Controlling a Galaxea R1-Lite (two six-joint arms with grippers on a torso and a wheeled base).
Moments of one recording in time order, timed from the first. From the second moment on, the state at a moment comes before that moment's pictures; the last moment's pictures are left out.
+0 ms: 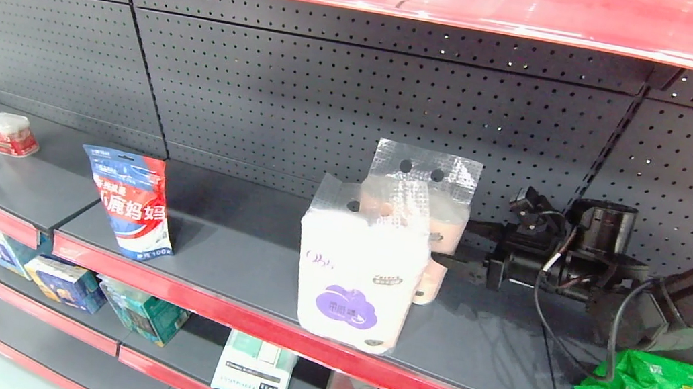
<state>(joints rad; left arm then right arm) 0.18 0.10 0.00 0.00 0.02 0.00 0.14 2.08 -0.88 -0.89 0.83 -0.27</state>
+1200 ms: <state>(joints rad) 0.18 0.10 0.00 0.00 0.02 0.00 -0.09 1.65 -0.49 -0.89 0.53 -0.10</state>
